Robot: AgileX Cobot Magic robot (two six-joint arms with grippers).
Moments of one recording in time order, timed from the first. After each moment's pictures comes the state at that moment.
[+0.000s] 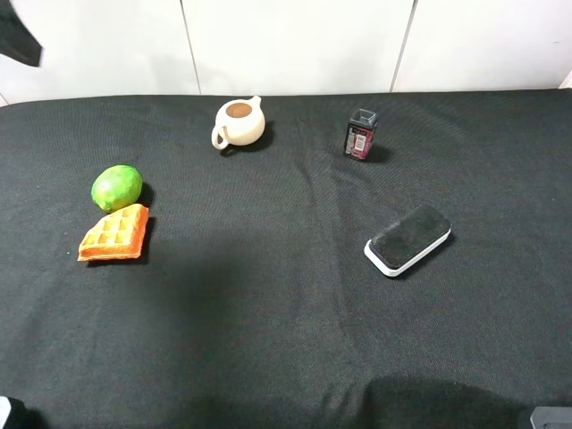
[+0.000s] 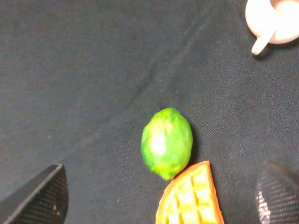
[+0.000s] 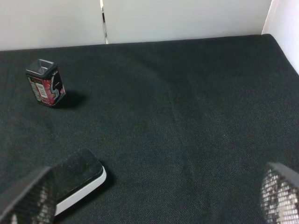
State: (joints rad) left arm -0.15 1.13 -1.04 0.09 0.80 -0.07; right arm 0.01 -0.01 -0.50 -0.01 1.02 -0.01
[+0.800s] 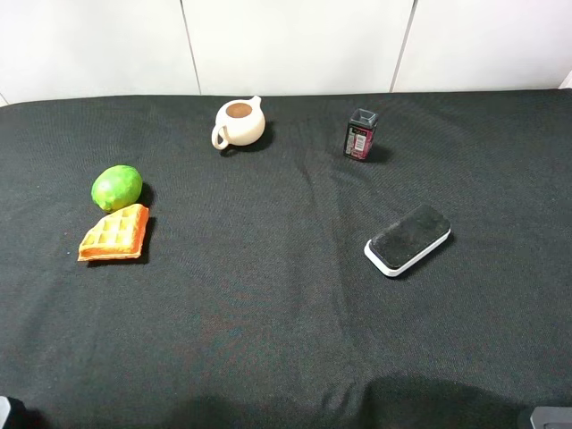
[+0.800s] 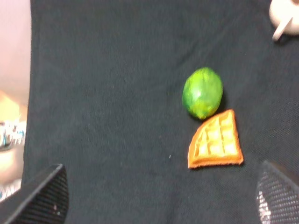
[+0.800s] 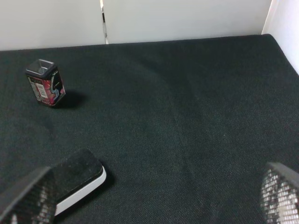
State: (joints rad) left arm -0.15 0.58 -1.03 0.18 1.17 -0.13; right arm 0.01 -0.01 -0.50 -0.01 1.02 -0.01
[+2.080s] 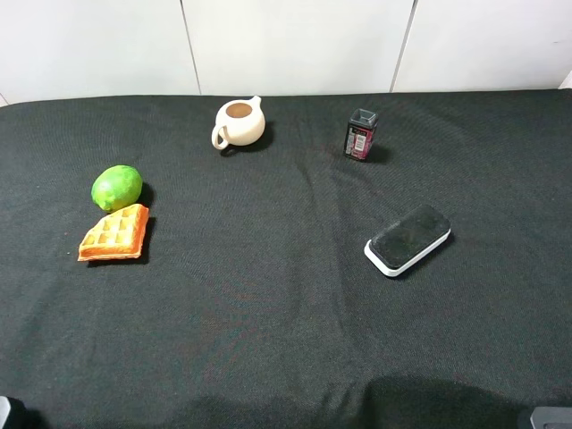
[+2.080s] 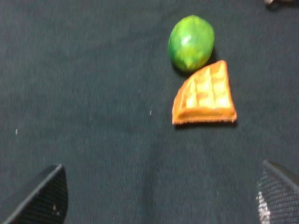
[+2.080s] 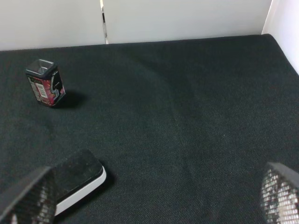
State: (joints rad) left arm -0.15 0.00 -0.49 0.13 1.09 -0.17; right arm 0.01 -0.01 -0.50 -0.01 1.02 -0.01
